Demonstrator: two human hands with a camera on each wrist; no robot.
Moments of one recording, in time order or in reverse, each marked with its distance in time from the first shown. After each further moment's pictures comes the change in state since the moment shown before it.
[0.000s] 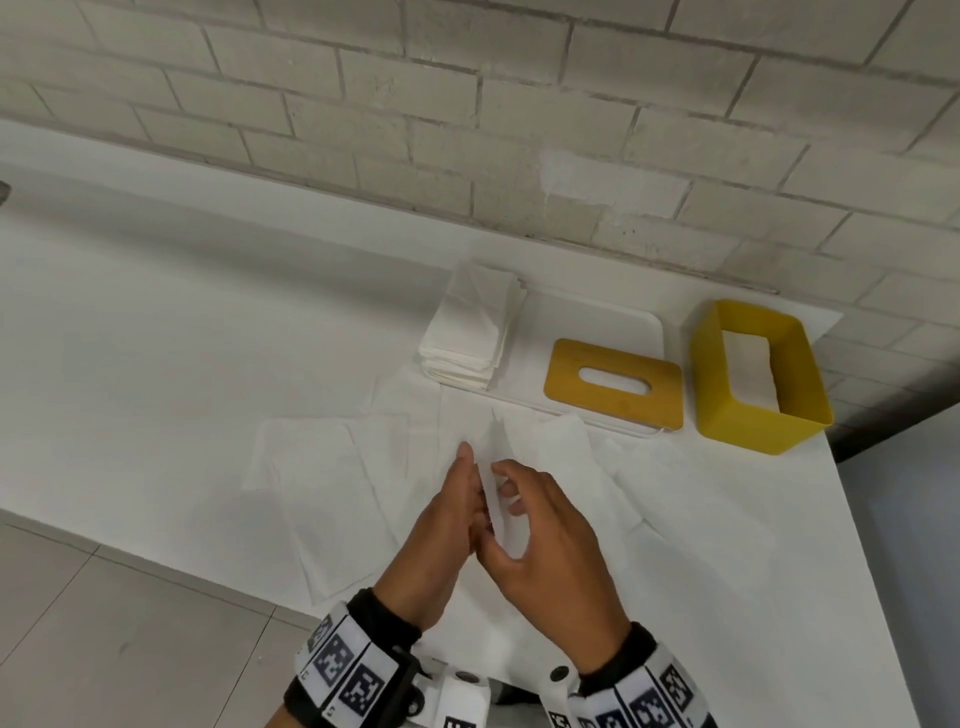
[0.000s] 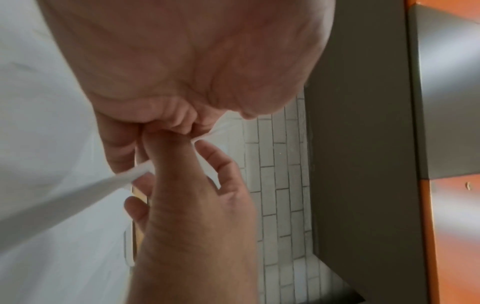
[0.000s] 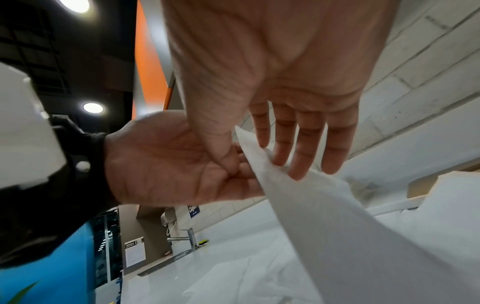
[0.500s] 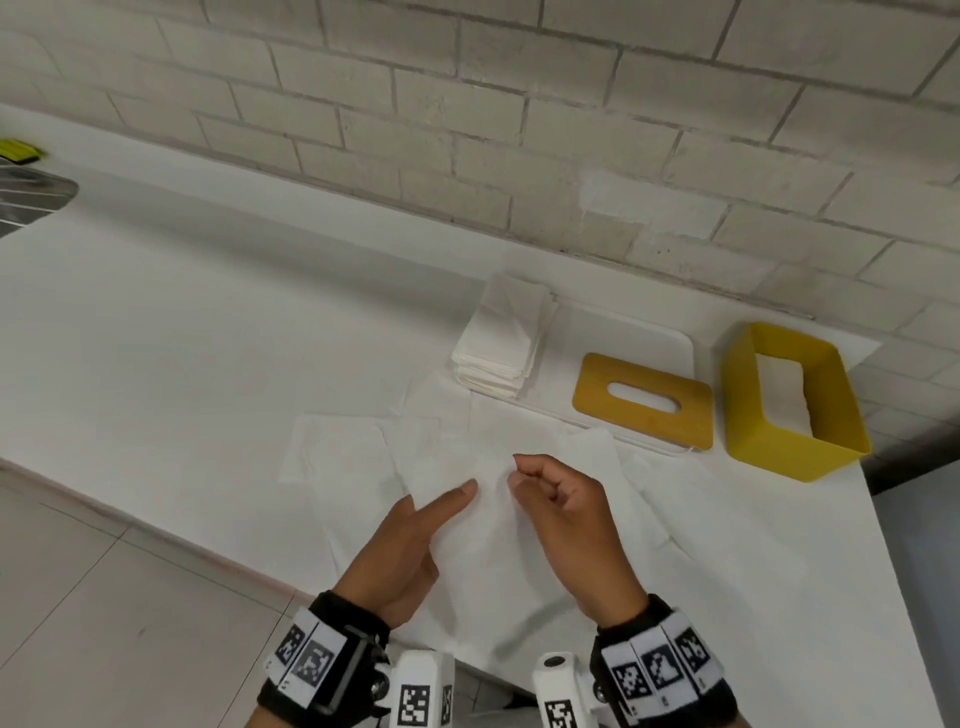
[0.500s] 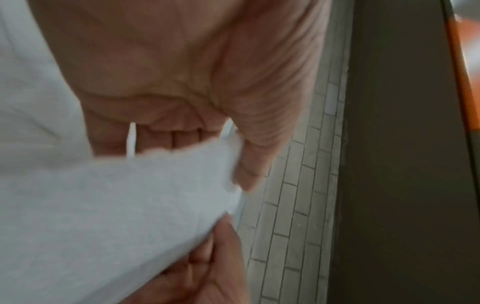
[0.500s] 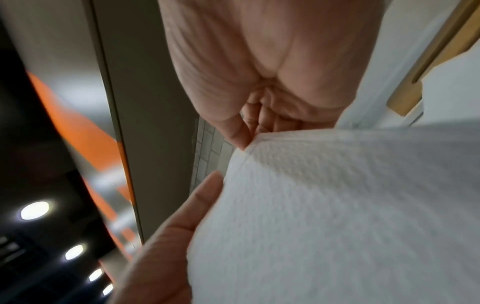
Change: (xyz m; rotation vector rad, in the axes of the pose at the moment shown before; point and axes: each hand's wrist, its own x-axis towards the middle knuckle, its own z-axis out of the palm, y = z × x) left_hand -0.022 0.002 -0.052 -0.222 0.035 0.019; right_hand 0.034 -0.026 -0.009 0.677 -0.048 0.322
